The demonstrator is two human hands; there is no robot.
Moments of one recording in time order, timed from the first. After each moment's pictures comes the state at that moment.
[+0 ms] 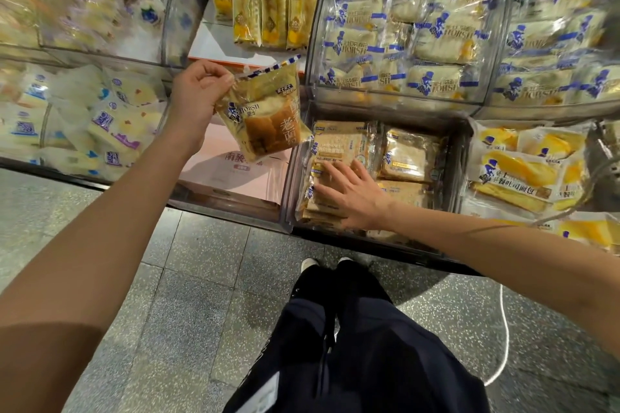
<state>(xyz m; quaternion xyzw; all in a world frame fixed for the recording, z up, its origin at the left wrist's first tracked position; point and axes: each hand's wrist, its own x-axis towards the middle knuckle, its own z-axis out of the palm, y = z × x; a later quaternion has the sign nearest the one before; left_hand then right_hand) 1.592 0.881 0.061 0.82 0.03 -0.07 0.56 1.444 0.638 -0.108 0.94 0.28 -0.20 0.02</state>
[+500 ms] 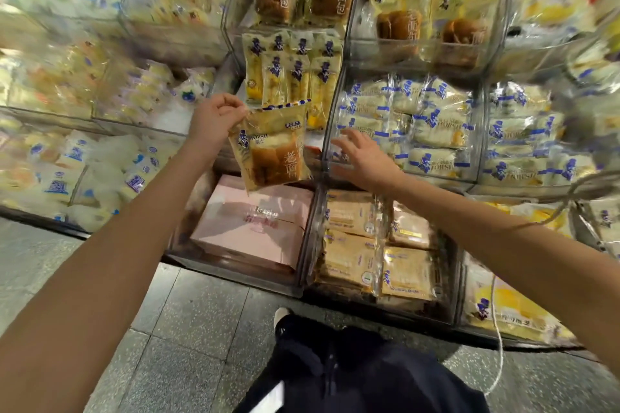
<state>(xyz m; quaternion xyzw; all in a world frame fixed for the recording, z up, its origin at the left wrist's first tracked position) 1.640 0.886 0.110 0.85 -0.01 -0.04 0.53 1.572 0.618 0.008 0.97 0.13 -0.04 -0.19</state>
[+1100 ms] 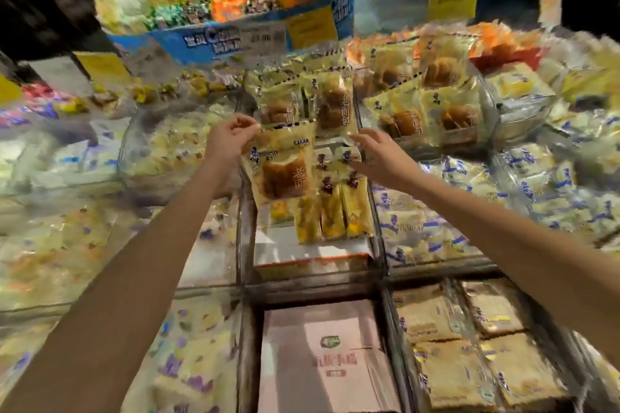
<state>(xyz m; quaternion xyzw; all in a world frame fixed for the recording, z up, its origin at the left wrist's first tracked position) 1.866 0.897 0.193 0.81 -0.18 -0.05 0.56 1.737 0.633 0.111 0.97 -0.03 0.10 -0.22</state>
